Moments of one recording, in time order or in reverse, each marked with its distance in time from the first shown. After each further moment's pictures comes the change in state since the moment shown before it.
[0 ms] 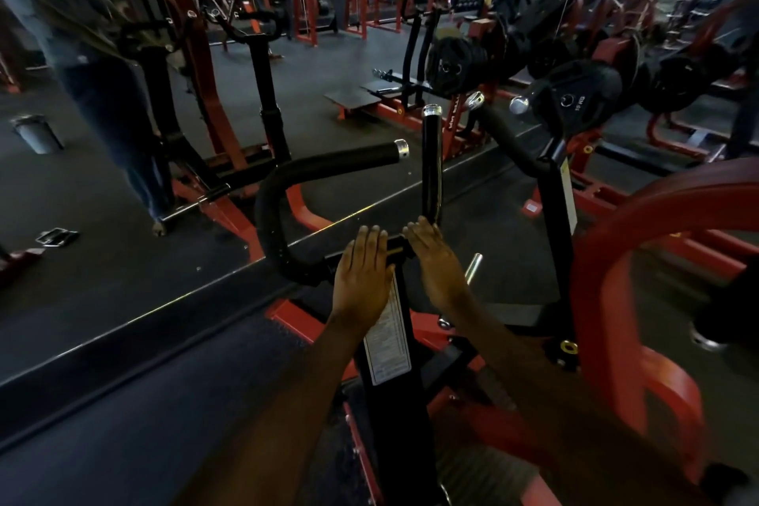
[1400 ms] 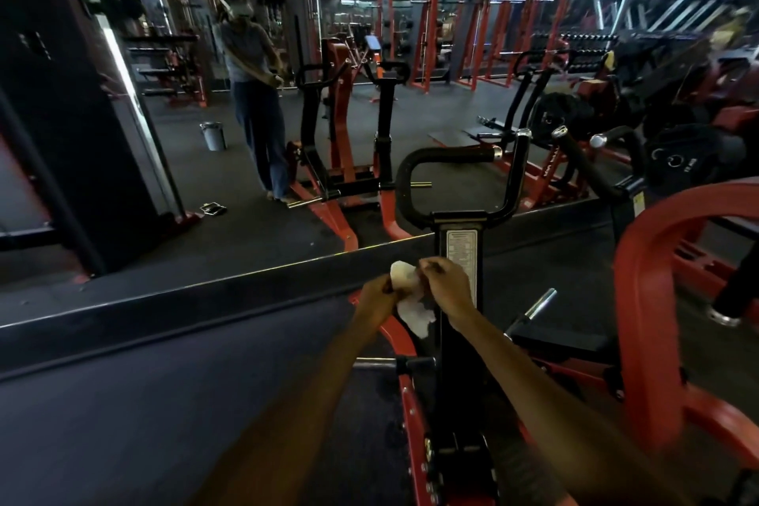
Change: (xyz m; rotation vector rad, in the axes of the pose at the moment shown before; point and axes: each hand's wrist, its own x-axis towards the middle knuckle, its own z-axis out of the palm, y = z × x) left_hand -0.232 -0.019 -0.136 -1.239 -0.022 -0.705; right_hand -0.130 -0.222 -0.074 0.808 -0.146 0.543
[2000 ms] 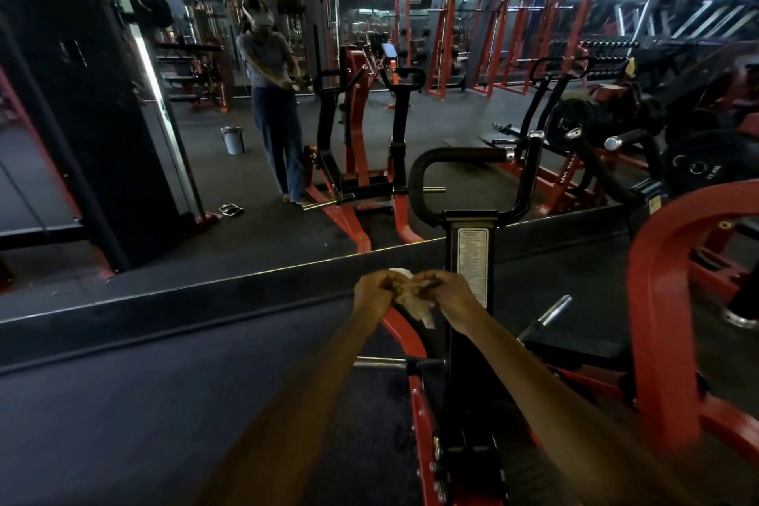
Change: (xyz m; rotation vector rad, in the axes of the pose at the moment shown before) left_hand -0.014 -0.002 -0.017 0.069 0.132 -0.008; right_hand -0.024 0.005 0.002 0.259 -0.246 0.088
